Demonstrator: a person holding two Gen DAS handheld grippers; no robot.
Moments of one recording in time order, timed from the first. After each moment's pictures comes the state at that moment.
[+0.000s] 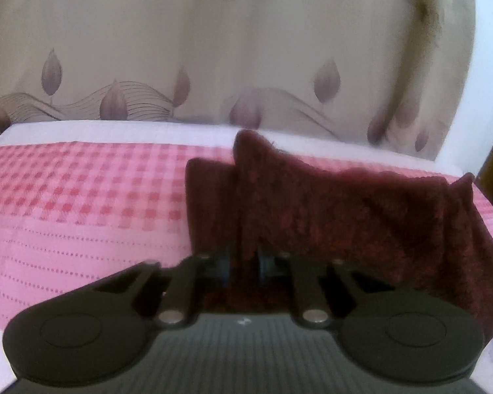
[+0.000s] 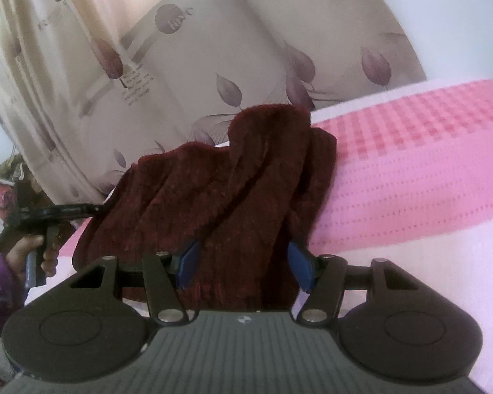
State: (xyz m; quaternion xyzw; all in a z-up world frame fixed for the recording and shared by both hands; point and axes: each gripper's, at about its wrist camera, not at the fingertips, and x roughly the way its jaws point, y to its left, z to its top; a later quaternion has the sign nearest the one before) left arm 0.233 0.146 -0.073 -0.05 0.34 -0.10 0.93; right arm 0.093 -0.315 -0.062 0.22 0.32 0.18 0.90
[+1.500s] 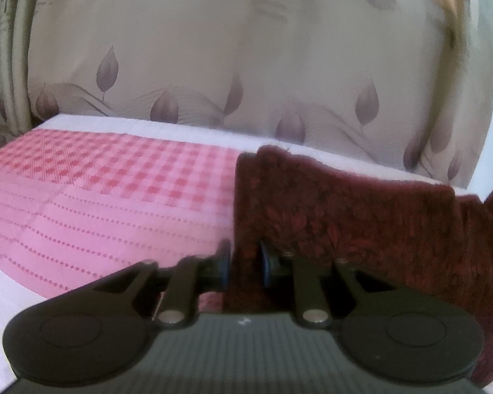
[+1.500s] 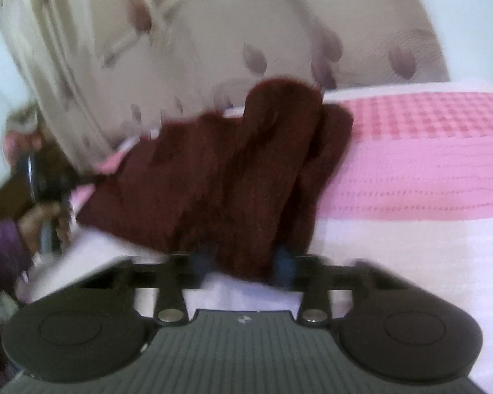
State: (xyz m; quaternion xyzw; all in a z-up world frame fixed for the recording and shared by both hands) left arm 0.204 0.164 -0.107 -0.08 0.28 -0.03 0.96; right arm 0.074 -0.307 -0.065 0.11 0.37 0.22 0.90
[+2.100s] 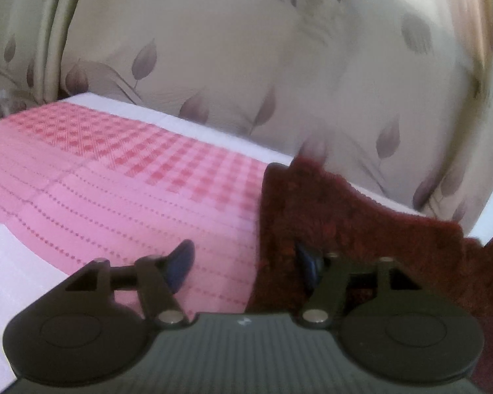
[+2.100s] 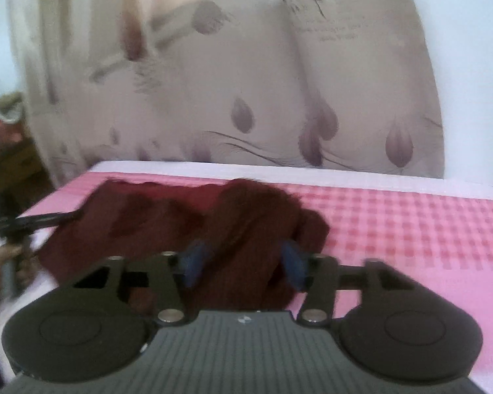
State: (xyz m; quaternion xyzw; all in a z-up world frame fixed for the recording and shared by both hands) left arm 0.194 0.187 -0.119 -0.16 0.25 0.00 0.96; right arm 0.191 -0.308 -0.014 0.06 0.32 0.19 0.93
